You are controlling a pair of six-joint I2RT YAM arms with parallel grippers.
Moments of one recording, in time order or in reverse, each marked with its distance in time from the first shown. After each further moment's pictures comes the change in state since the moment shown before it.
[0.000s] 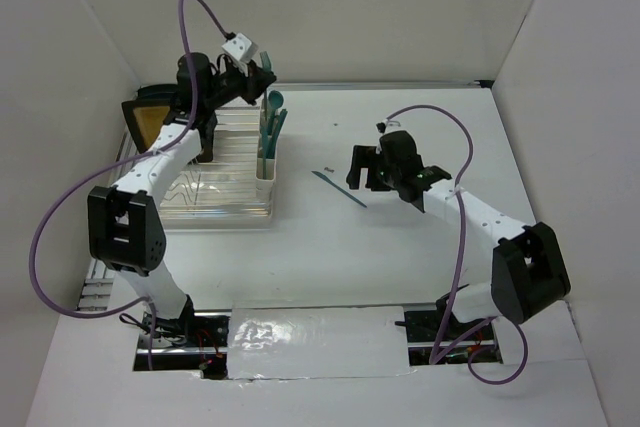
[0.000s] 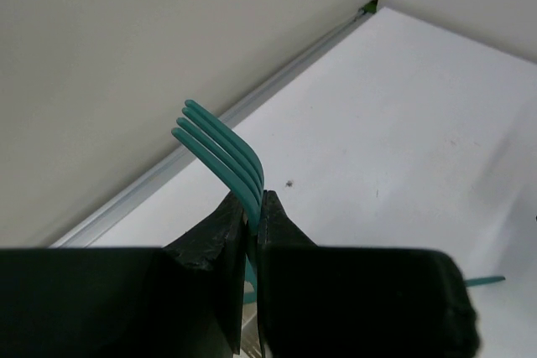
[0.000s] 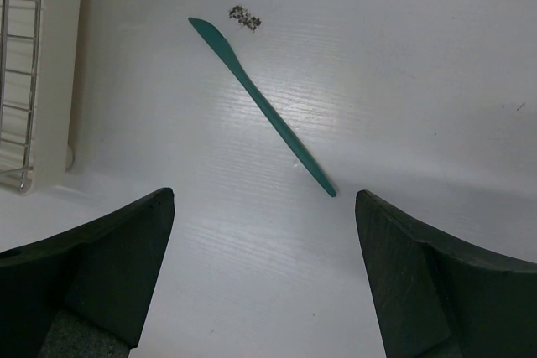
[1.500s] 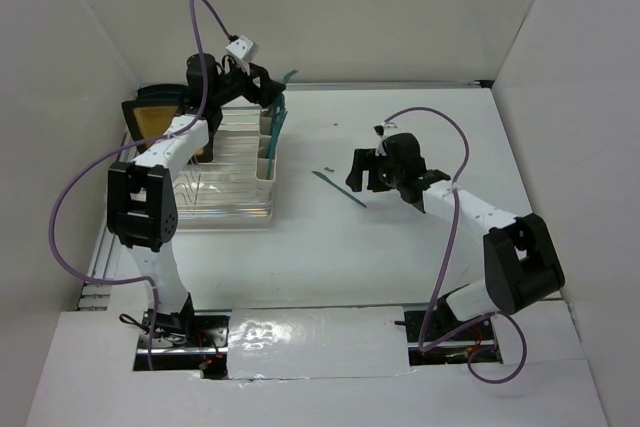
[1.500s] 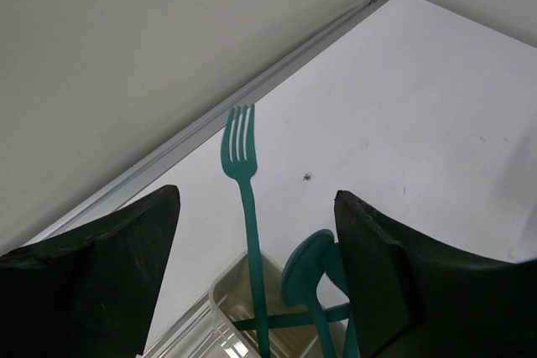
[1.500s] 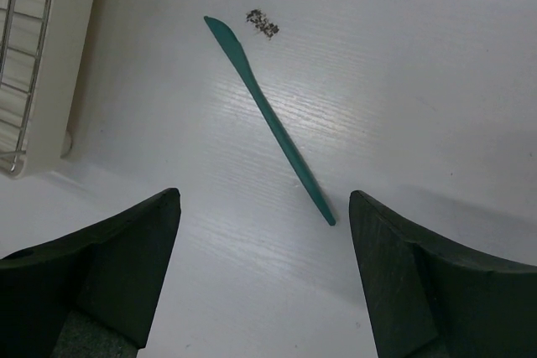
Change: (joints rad) left arm 0.045 0.211 0.111 0.084 0.047 -0.057; right arm -0.058 0.048 -0.067 0.159 -0.152 -0.084
